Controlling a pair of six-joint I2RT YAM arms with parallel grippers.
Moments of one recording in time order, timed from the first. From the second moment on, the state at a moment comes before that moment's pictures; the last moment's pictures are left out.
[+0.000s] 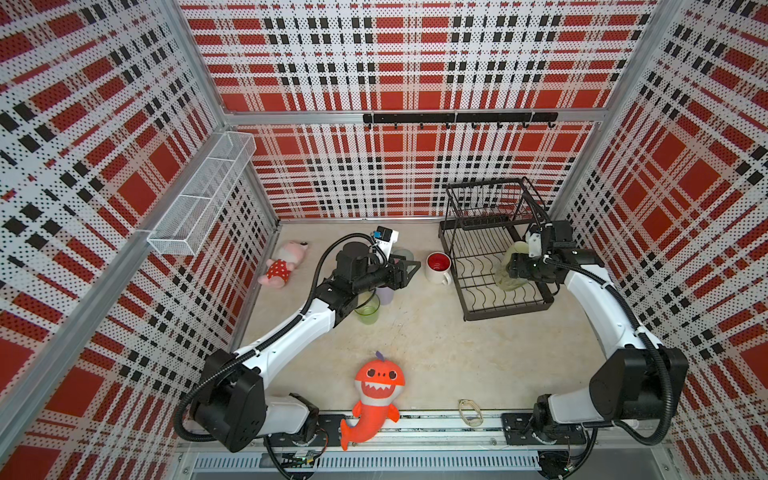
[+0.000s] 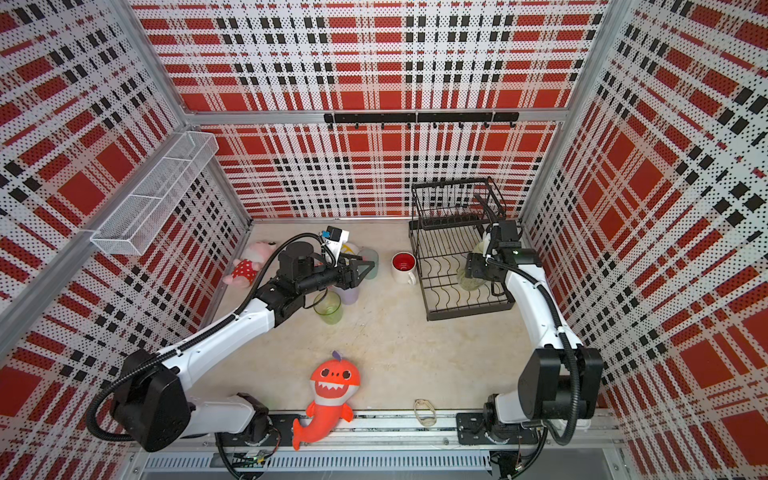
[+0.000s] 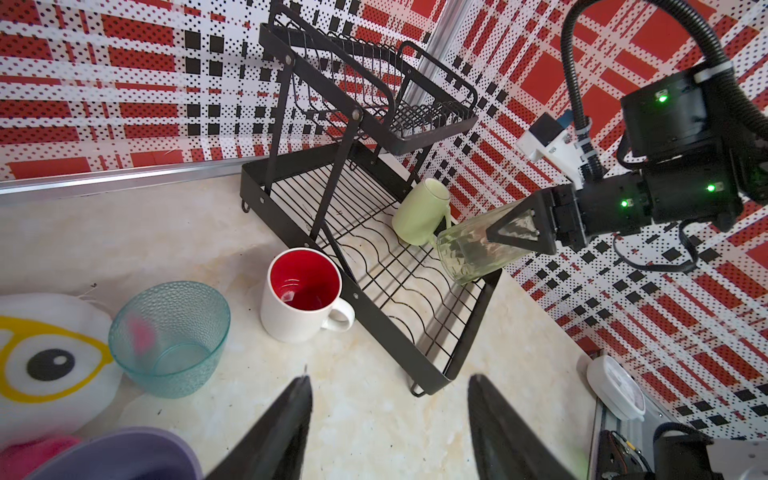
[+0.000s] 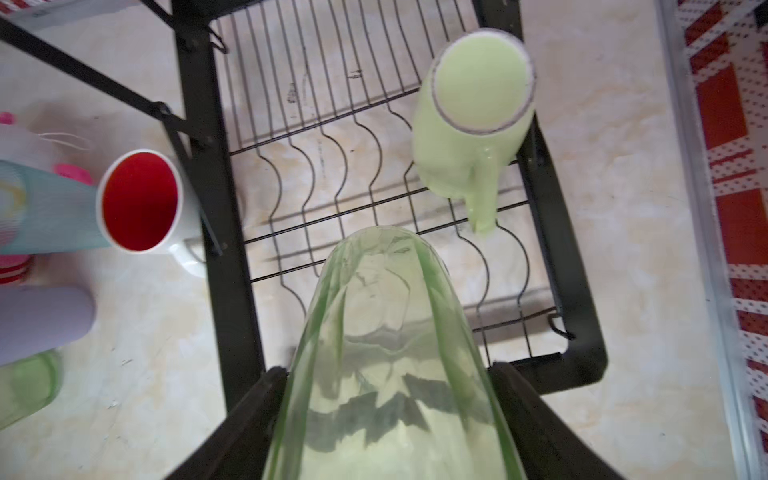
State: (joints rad) left arm -0.51 1.35 0.97 0.10 0.41 -0.31; right arm 0.00 1.46 1.30 -0.83 -0.02 0.14
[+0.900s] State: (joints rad) left arm -0.49 1.32 0.97 0.08 0.41 -0.31; right arm -0.02 1.67 1.36 -0.90 0.27 0.10
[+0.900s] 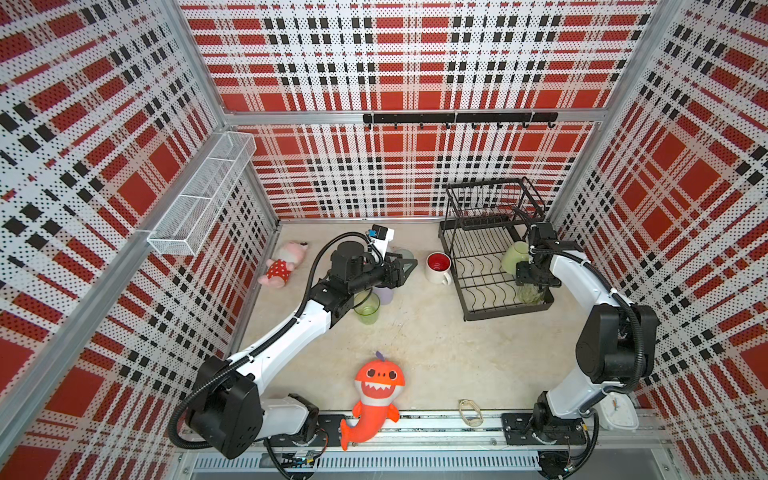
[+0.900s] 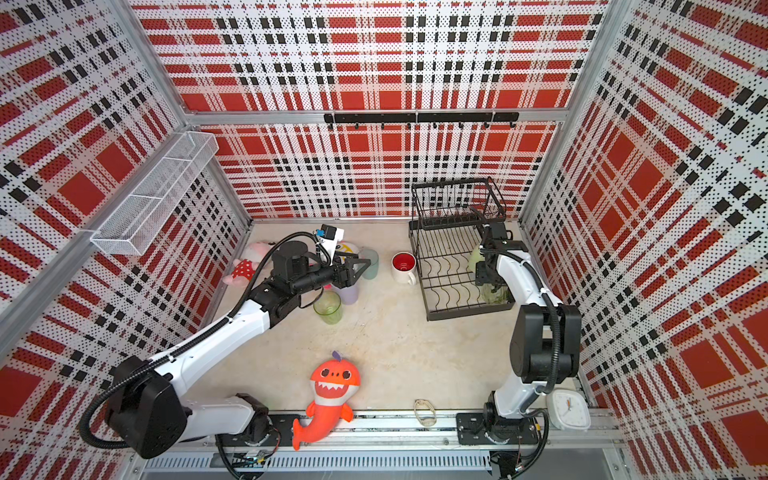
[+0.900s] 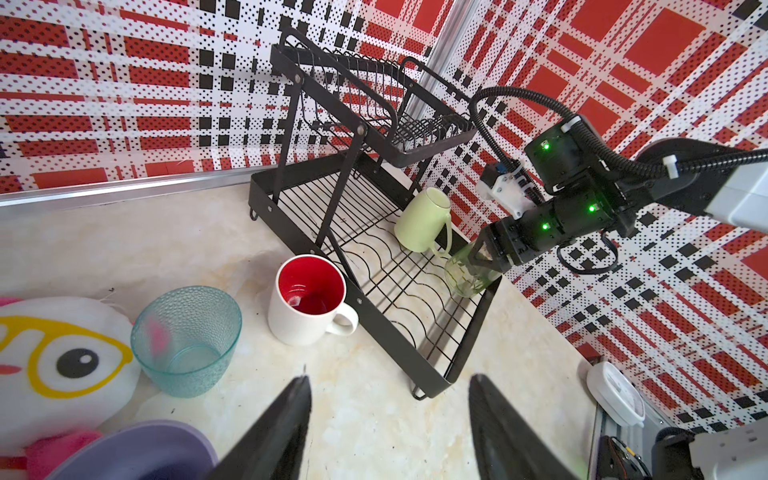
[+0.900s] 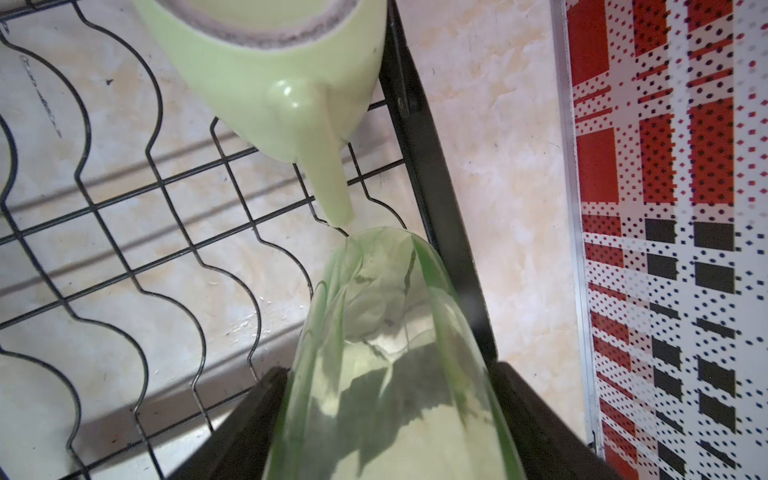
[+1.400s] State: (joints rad) left arm -0.49 1.32 0.97 0.08 0.42 -0.31; right arm -0.08 1.67 1.36 -0.86 0.16 0.09
